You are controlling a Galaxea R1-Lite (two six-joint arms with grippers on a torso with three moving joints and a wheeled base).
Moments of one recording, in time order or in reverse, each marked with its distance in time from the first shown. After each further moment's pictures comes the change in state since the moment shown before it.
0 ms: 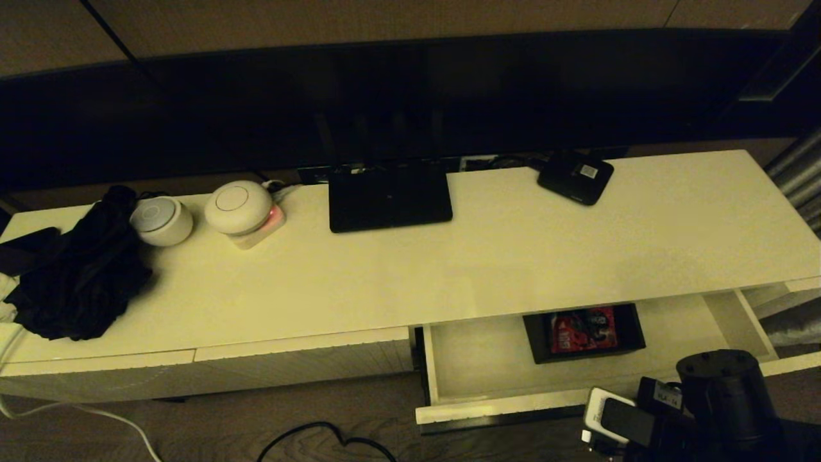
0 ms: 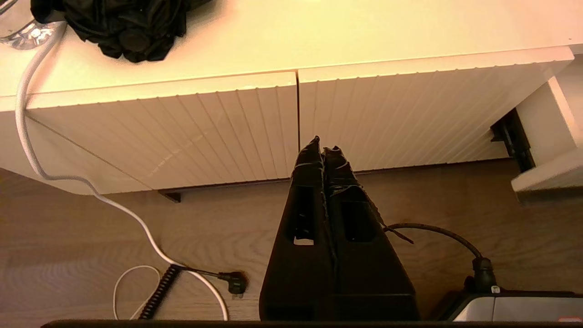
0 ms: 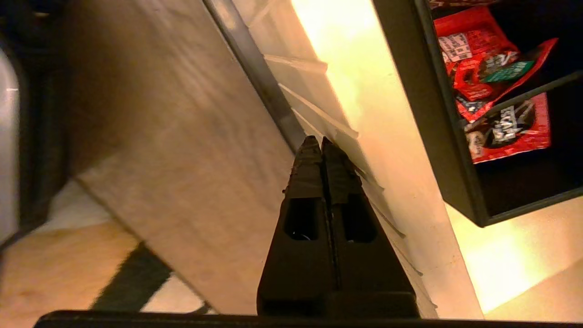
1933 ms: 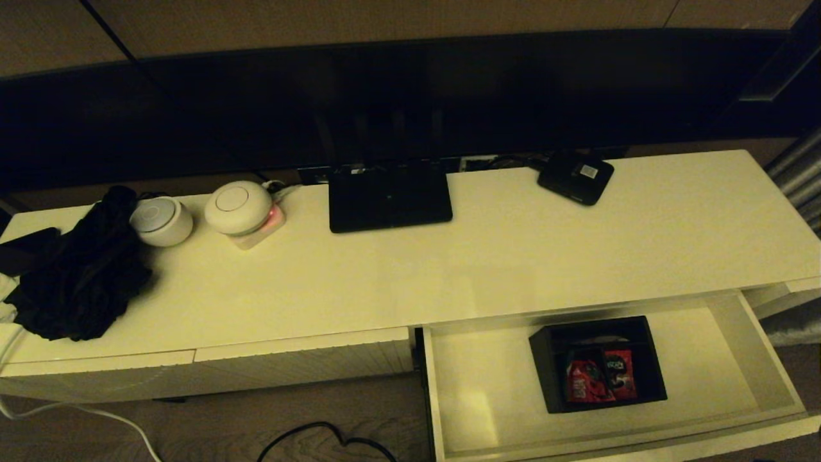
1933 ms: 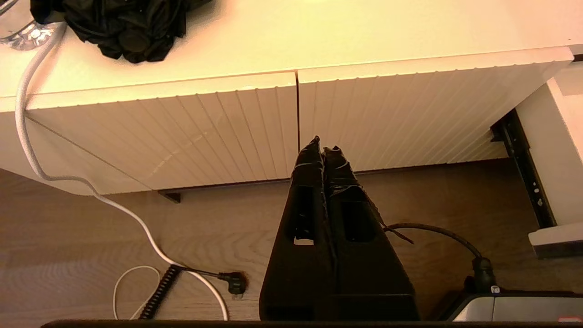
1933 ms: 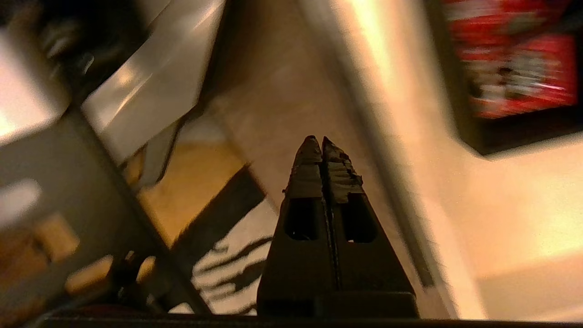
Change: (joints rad) left arm 0.000 0.000 0.000 0.000 0.000 0.000; right arm 0.070 -0.593 -0.086 0.937 0.143 0.098
